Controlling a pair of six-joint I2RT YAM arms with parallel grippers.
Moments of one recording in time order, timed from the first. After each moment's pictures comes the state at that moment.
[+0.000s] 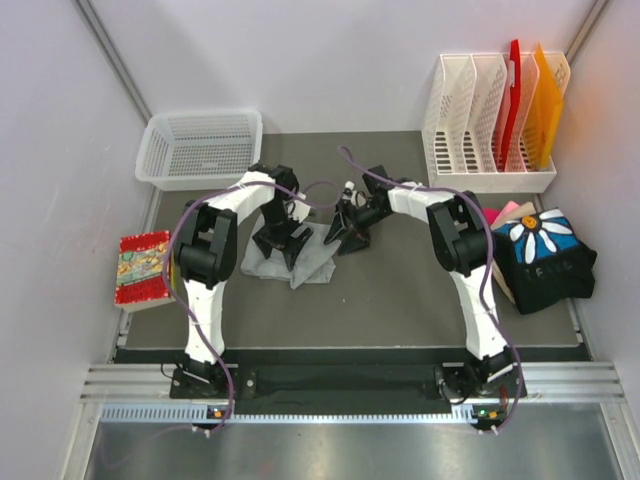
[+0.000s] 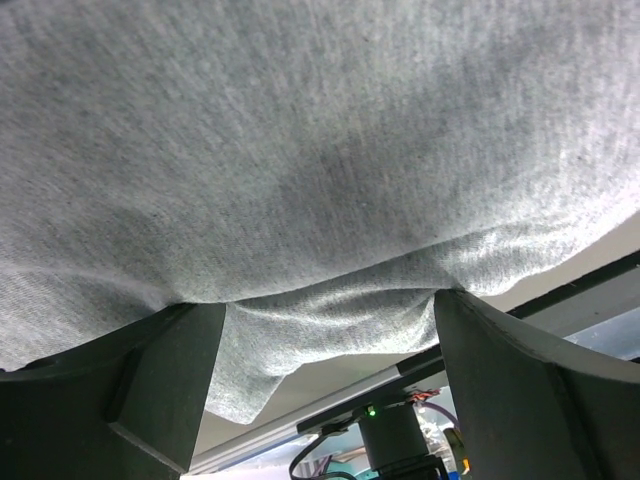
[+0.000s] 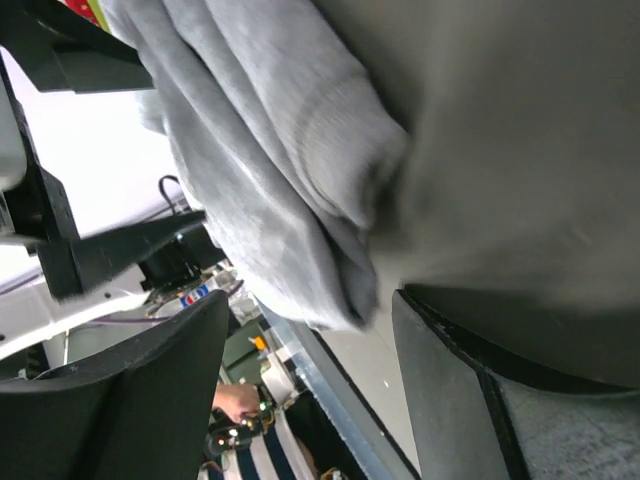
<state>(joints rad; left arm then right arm) -0.36 2.13 1.66 -1.21 0.22 0.28 0.44 2.30 1.66 -0.60 -0.94 0.51</state>
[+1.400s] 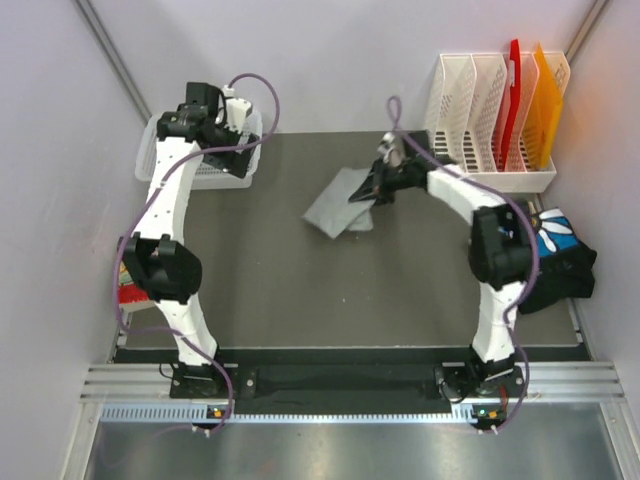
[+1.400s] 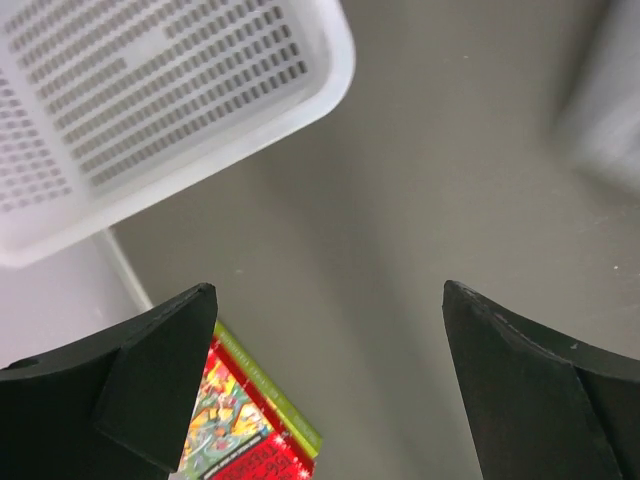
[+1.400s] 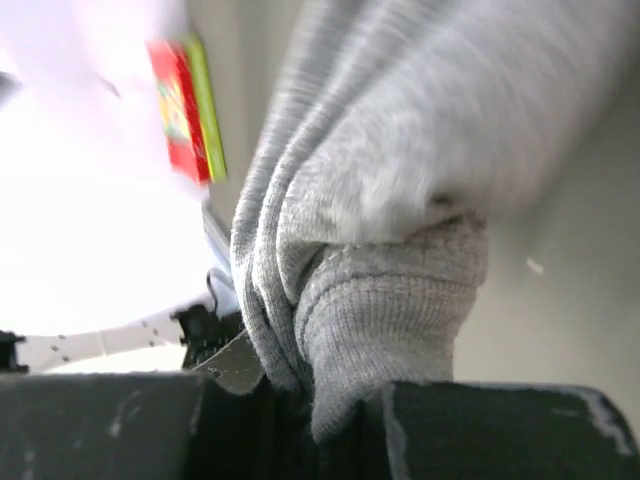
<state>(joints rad) -0.10 1.92 2.12 -1.14 0.05 0.34 0.33 2.06 1.60 -0.41 -0.84 0.65</state>
